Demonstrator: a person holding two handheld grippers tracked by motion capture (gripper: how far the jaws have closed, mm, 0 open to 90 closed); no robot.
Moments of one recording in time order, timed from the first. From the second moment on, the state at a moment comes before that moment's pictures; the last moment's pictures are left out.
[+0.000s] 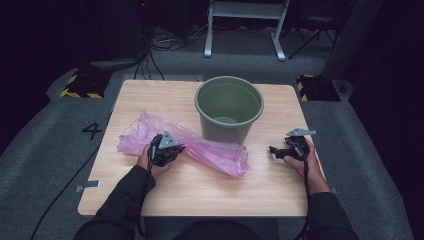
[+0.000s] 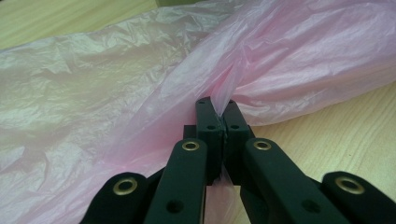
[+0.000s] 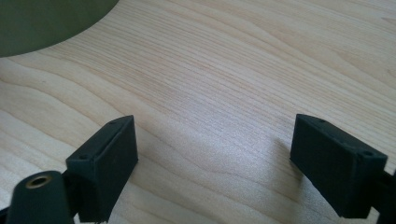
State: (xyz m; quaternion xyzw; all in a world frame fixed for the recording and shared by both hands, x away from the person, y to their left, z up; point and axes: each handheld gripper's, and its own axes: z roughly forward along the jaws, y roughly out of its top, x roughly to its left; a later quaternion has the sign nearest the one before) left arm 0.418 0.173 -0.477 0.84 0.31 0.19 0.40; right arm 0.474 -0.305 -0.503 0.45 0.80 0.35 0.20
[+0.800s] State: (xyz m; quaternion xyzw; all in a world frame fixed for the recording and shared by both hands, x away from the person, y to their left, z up) left arm 0.396 0.209 -0.443 0.79 0.33 0.25 0.45; right arm 0.475 -0.306 -0.503 0.44 0.80 0.35 0.20
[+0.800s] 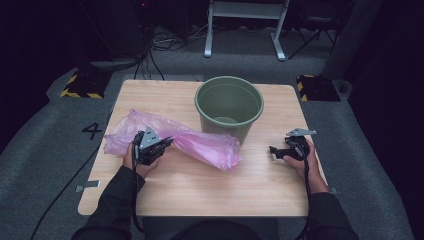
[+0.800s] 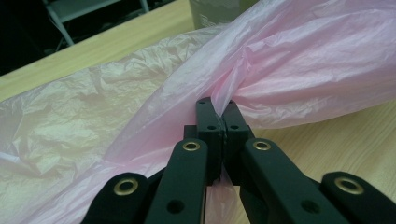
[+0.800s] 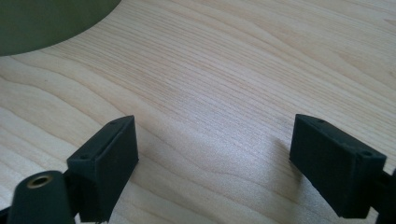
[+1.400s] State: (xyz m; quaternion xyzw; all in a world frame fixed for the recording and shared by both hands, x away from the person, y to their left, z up) left arm 0.388 0.234 -0.414 0.75 0.34 0.29 0.49; right arm 0.474 -0.306 -0.503 0.44 0.80 0.35 0.20
